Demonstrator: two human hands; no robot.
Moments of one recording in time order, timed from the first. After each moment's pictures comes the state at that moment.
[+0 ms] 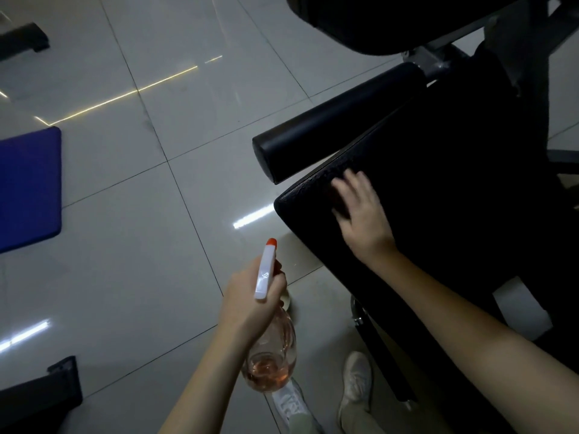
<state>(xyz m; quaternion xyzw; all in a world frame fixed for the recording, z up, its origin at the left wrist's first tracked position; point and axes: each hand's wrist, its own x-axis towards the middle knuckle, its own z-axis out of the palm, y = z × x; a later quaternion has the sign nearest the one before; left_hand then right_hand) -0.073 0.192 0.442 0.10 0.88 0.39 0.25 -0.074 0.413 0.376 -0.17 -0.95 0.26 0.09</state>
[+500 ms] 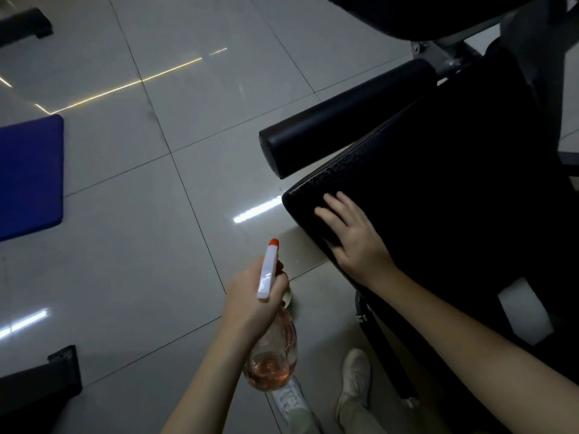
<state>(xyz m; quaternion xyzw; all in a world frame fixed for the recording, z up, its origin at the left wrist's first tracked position) -0.069 0.181 0.434 0.08 0.87 0.41 0.25 -0.052 0.385 0.367 -0.02 -0.97 0.25 0.07</state>
